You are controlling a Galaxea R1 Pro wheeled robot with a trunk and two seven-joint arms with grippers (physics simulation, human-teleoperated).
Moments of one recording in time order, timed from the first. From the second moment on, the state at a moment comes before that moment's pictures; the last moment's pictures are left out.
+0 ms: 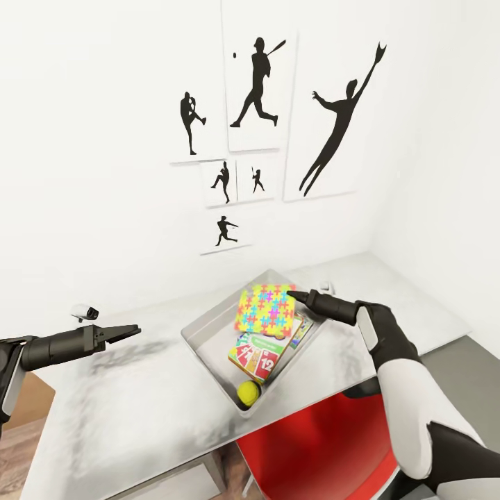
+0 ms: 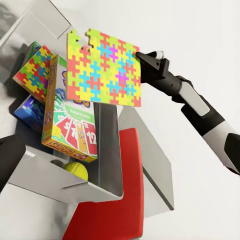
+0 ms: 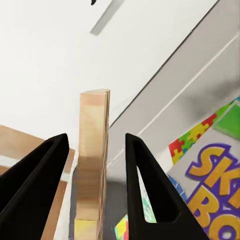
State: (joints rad) left arm -0.56 0.38 0.34 -1.23 0.08 1.02 -1.57; right arm -0.94 0.00 -0.34 -0.72 -0.09 0.75 0.92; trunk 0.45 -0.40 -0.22
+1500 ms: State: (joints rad) left arm -0.56 0.38 0.34 -1.23 0.08 1.02 -1.57; right arm -0.94 -0.01 -0.34 -0.67 -0.09 0.67 0.92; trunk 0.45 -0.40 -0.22
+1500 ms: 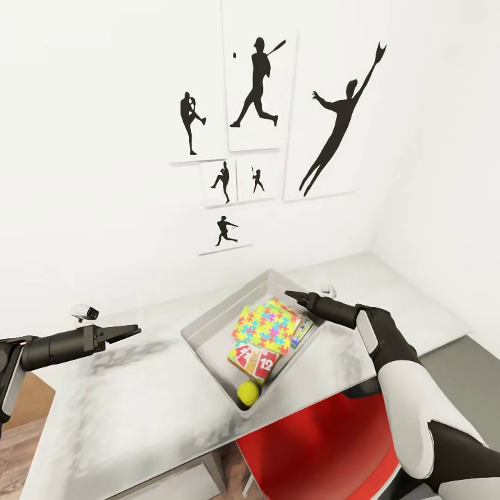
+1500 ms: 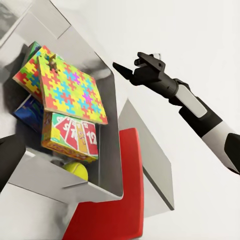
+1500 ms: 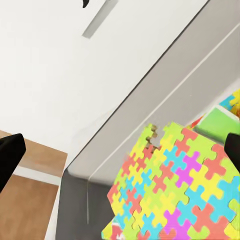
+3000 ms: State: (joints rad) left arm -0.56 0.38 0.35 -1.23 0.08 1.02 -1.57; right arm -0.42 -0.10 -0.62 -1.31 -0.21 0.91 1.50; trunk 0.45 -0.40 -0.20
